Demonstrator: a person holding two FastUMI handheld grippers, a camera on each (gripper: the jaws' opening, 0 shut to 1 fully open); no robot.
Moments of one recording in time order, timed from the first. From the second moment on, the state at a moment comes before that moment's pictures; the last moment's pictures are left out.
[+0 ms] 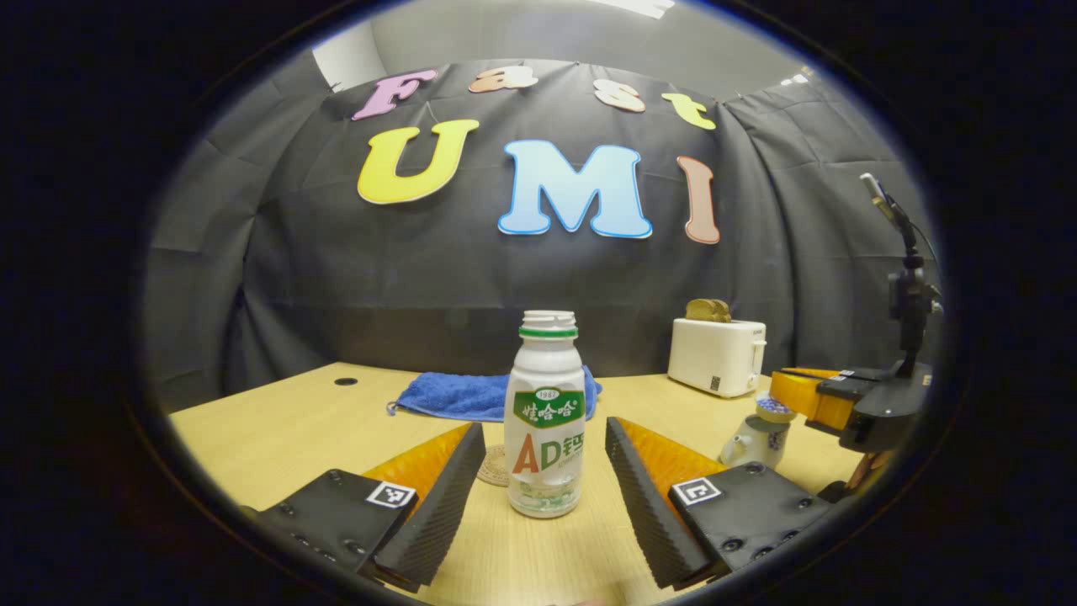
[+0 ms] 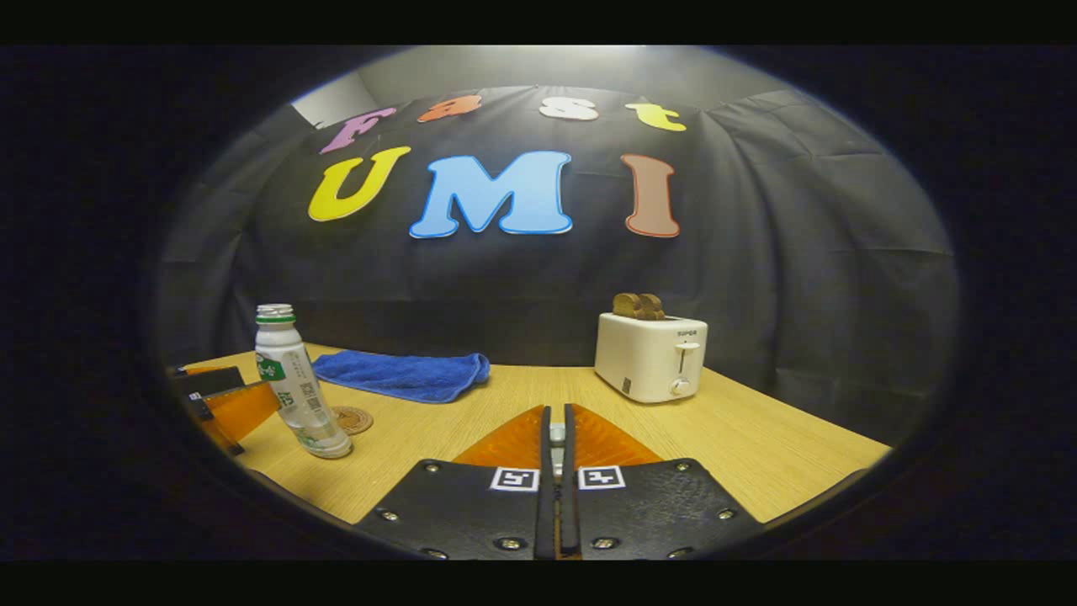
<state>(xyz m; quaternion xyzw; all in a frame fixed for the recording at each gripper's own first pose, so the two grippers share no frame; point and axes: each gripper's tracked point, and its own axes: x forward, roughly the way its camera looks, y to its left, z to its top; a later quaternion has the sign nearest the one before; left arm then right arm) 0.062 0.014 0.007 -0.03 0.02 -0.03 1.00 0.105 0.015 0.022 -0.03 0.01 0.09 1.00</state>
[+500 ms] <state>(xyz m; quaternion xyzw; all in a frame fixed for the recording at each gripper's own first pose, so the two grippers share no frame) 0.109 0.016 -0.005 -0.01 0.03 -0.03 1.00 0.084 0.025 0.023 -0.03 0.01 0.12 0.99</state>
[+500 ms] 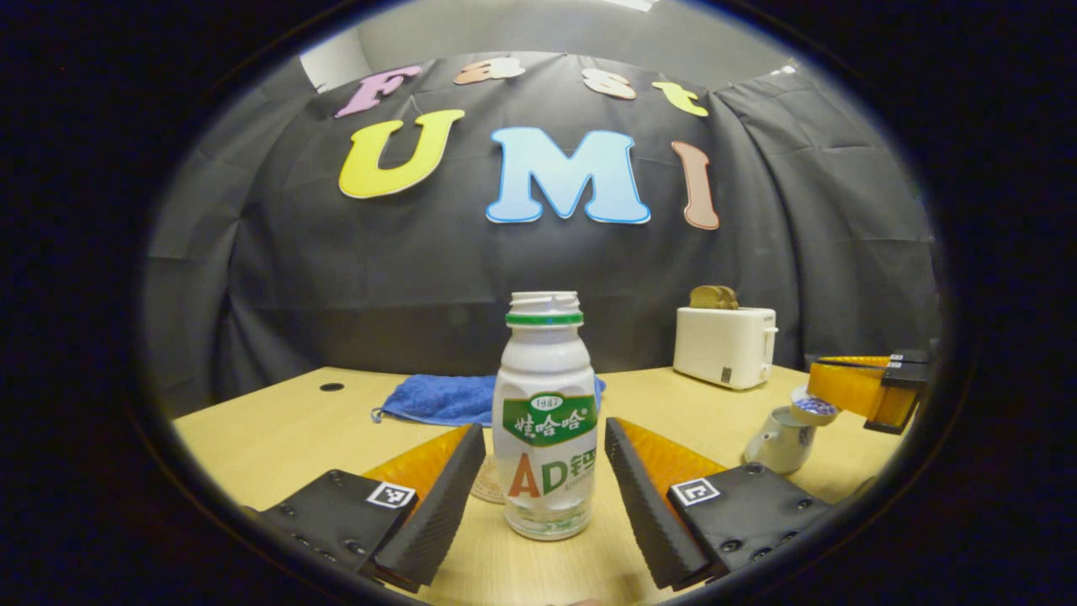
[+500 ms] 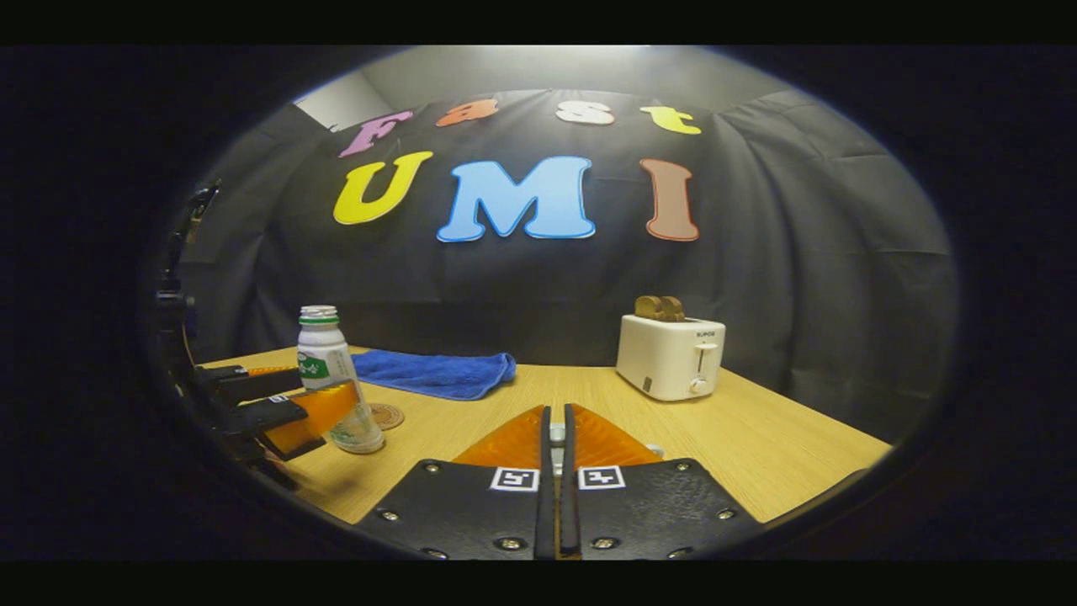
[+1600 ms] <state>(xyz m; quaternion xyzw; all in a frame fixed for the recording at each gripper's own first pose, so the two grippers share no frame) 0.108 -0.012 0.009 0.18 0.02 -0.01 0.98 -0.045 -0.036 0.015 -0.03 -0.01 0.12 0.99</state>
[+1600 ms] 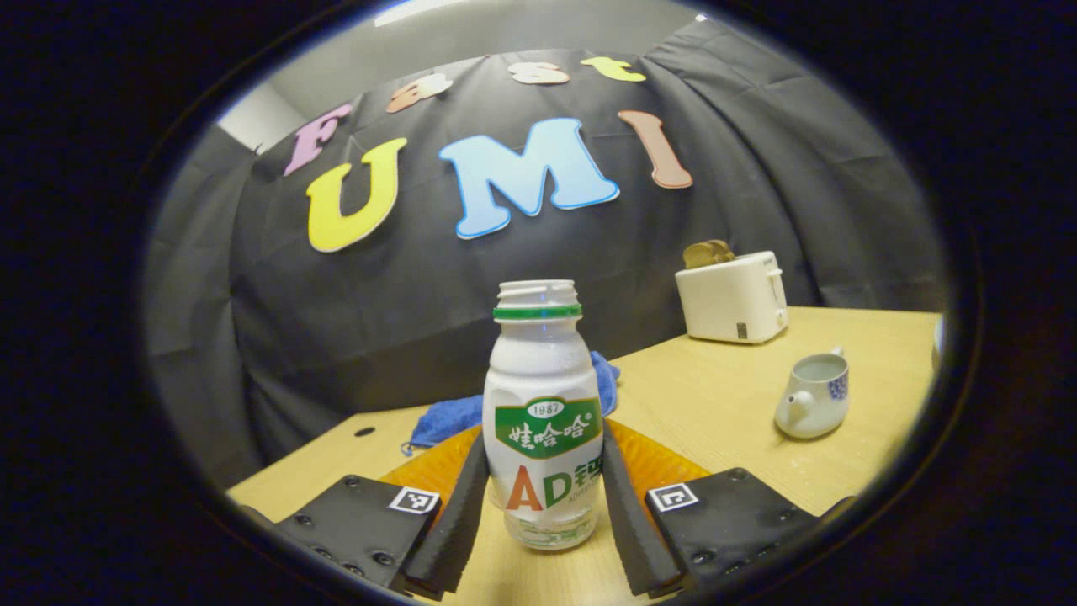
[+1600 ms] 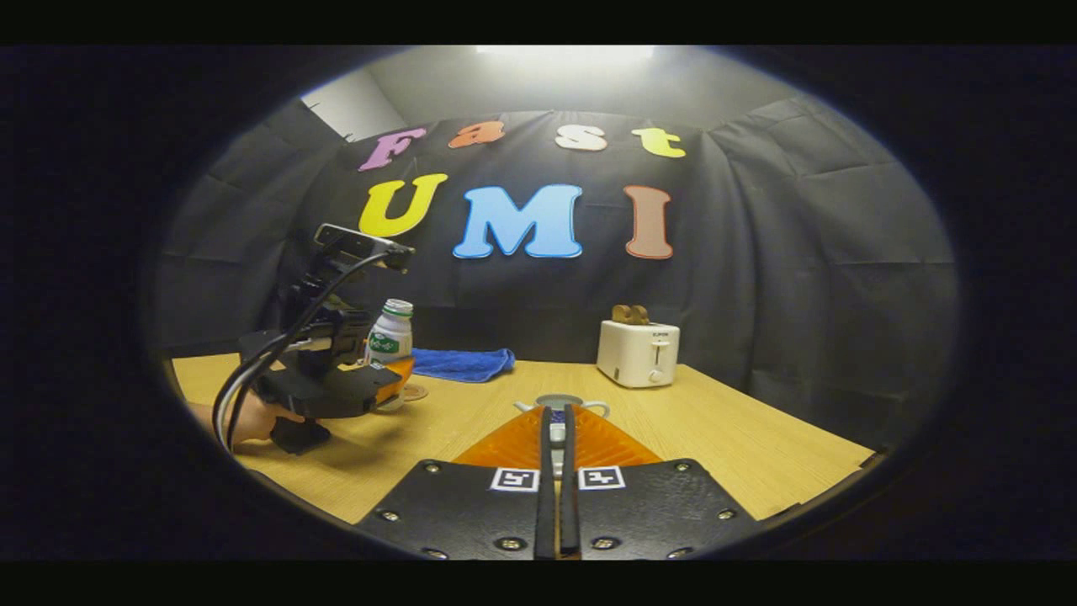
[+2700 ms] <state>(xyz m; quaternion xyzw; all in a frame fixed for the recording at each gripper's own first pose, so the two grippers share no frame) 0.129 -0.083 -0.009 0.46 0.01 -0.05 0.89 -0.058 -0.086 -0.005 -0.02 0.00 0.07 1.00</state>
